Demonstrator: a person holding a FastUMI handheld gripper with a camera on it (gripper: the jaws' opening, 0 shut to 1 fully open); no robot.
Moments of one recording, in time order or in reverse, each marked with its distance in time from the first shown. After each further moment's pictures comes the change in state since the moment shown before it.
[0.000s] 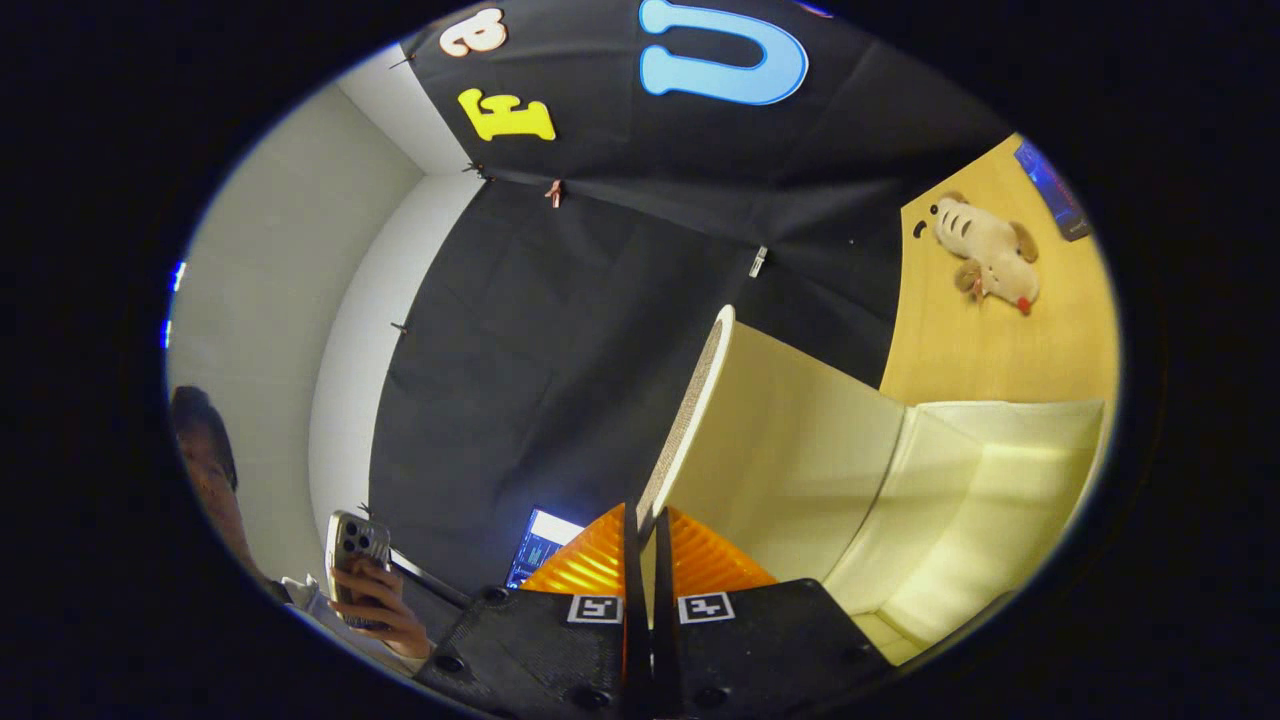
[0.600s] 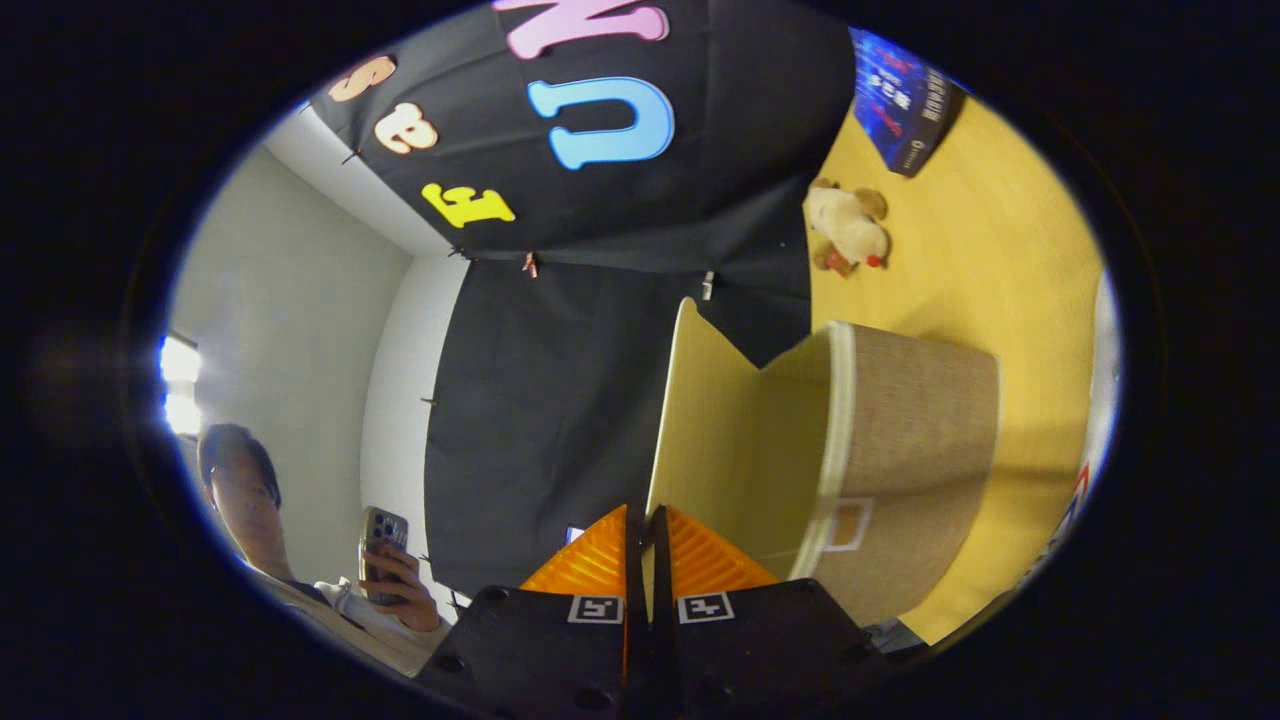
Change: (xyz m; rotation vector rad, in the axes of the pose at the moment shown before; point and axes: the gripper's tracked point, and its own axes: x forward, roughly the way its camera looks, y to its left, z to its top) arm -0.168 -0.071 -0.016 0.187 -0.128 0.073
